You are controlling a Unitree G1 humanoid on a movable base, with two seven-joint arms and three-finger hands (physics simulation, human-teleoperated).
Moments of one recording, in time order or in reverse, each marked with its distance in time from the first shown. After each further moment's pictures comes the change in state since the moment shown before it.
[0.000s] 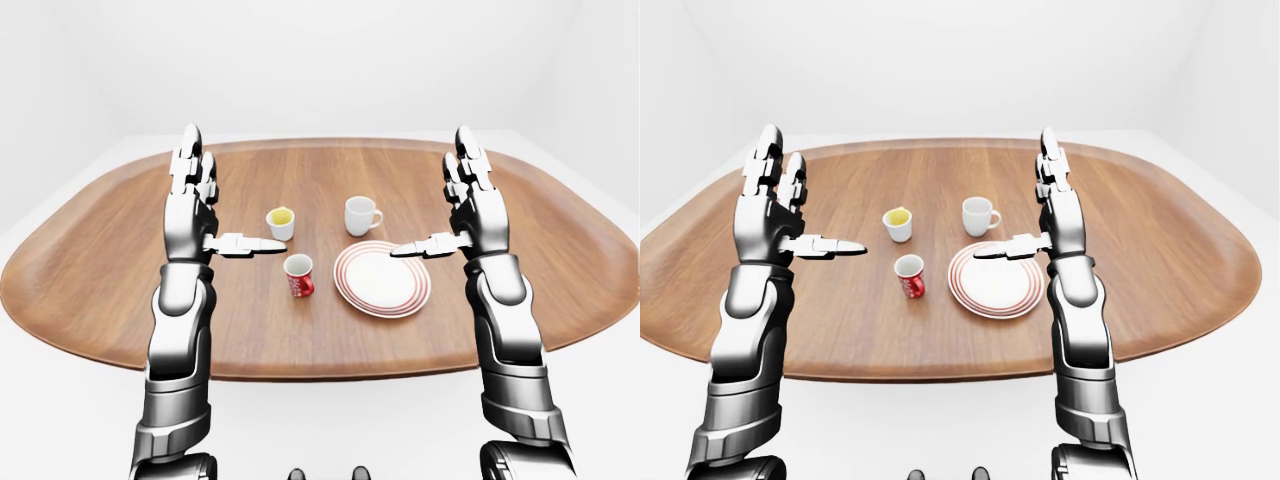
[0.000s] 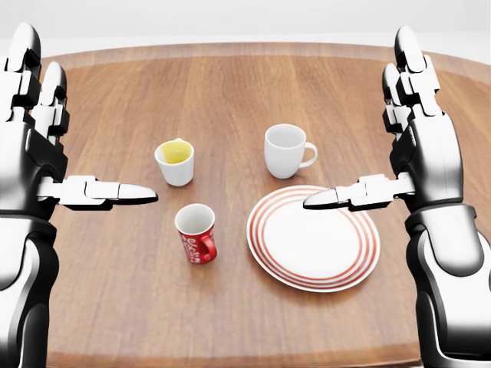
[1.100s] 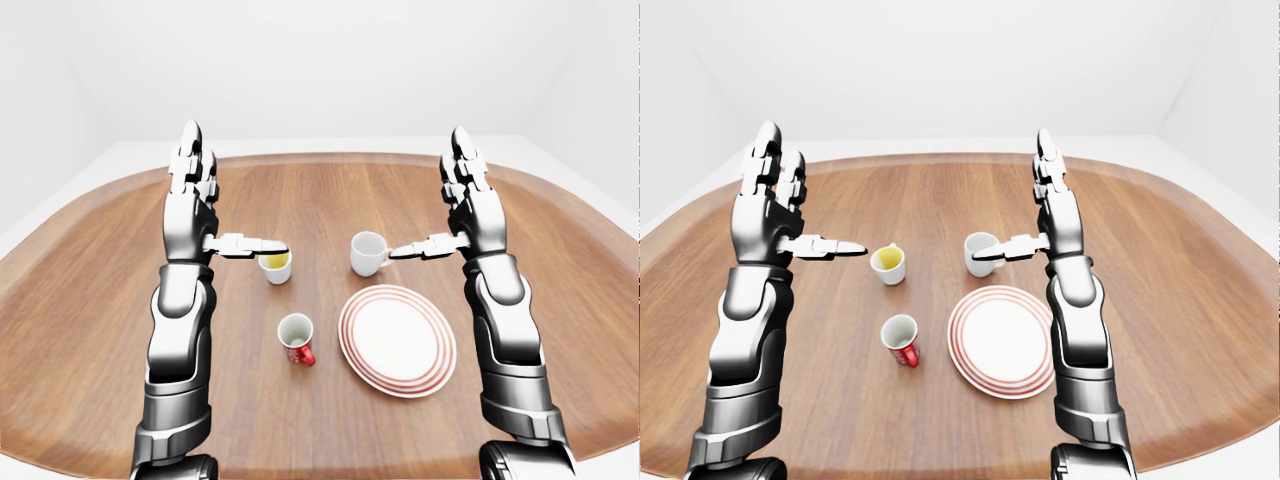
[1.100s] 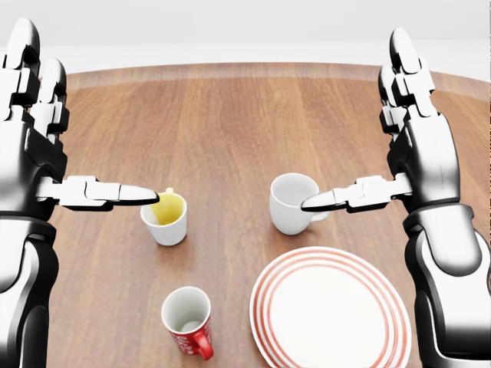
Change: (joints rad) left arm 0.007 -0.005 -0.004 -0.029 0.009 0.000 -0.005; right arm 0.000 0.002 0.004 0.003 -0.013 0.000 0.013
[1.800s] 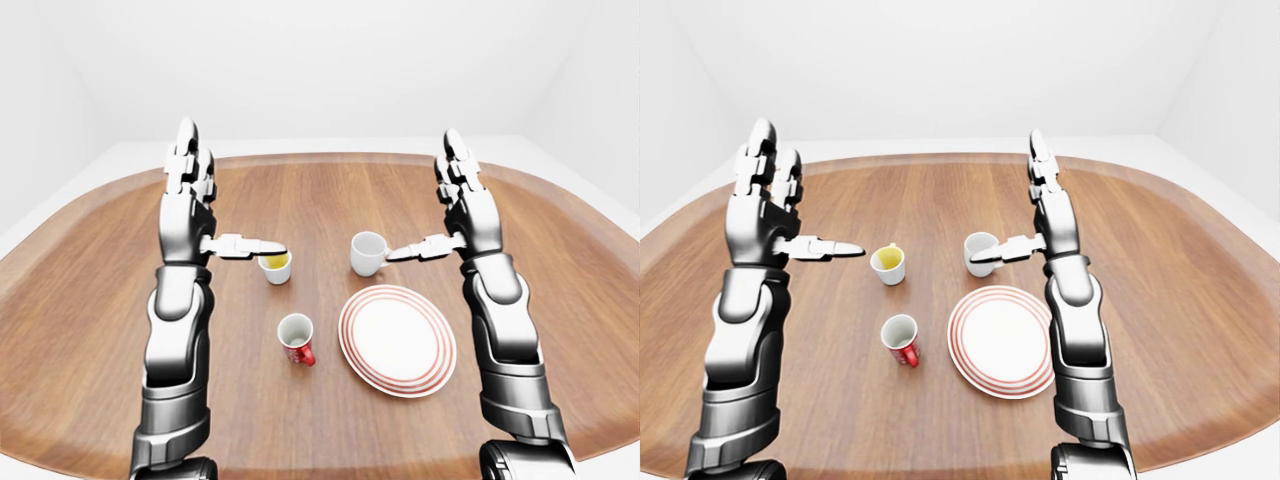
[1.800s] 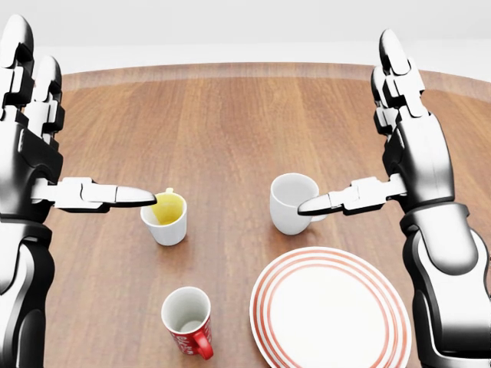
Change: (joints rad) left arm 0.012 0.000 0.005 -0.031 0.000 0.000 -0.004; right arm -0.005 -0.003 0.010 0.005 -0.022 0.000 0.020
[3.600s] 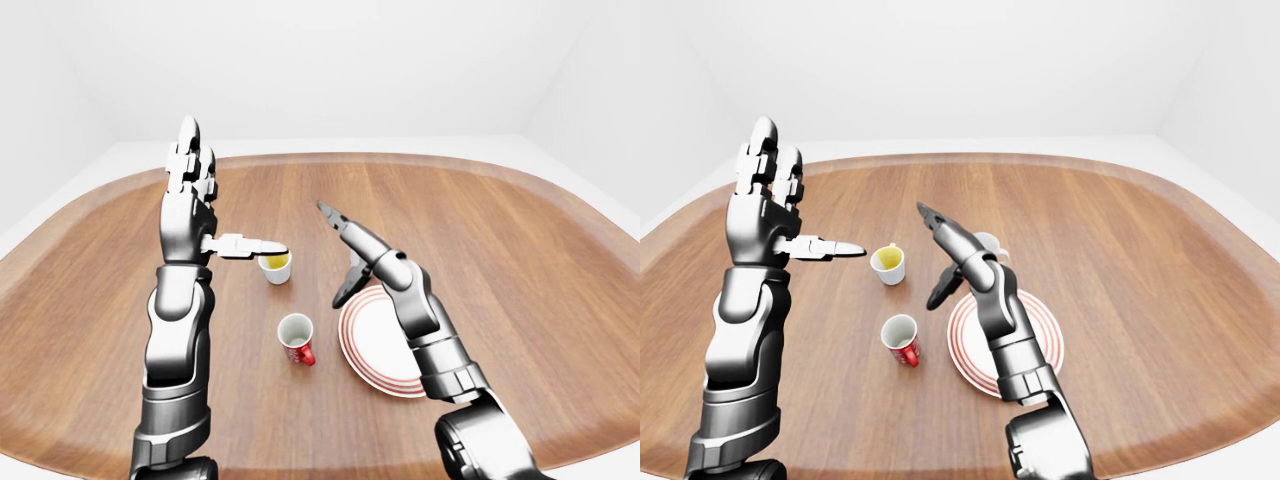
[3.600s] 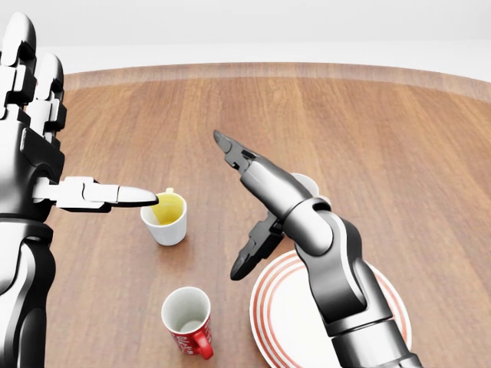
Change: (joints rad) left arm -0.003 -0.001 -0.003 -0.003 0.006 0.000 -0.006; right arm -0.193 0.173 0.227 0.442 -0.627 0.000 0.280
